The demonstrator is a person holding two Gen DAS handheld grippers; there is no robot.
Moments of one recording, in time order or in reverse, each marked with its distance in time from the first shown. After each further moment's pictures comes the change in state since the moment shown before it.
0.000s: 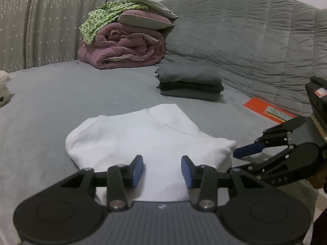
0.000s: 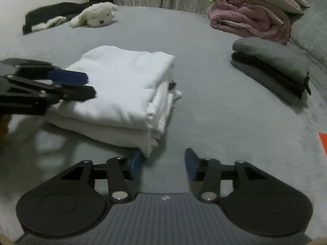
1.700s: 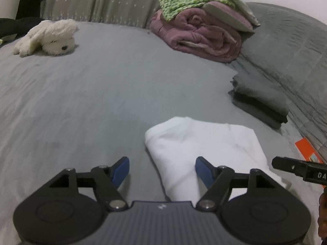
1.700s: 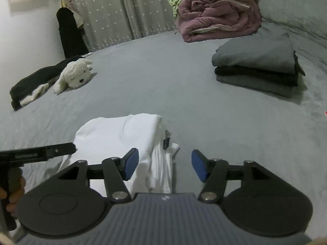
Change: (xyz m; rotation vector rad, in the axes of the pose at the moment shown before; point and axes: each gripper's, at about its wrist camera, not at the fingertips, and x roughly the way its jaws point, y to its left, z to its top) left arm -0.006 0.069 0.016 -0.369 0.115 0.271; right arm -0.005 -0.024 0.047 0.367 -0.152 0.047
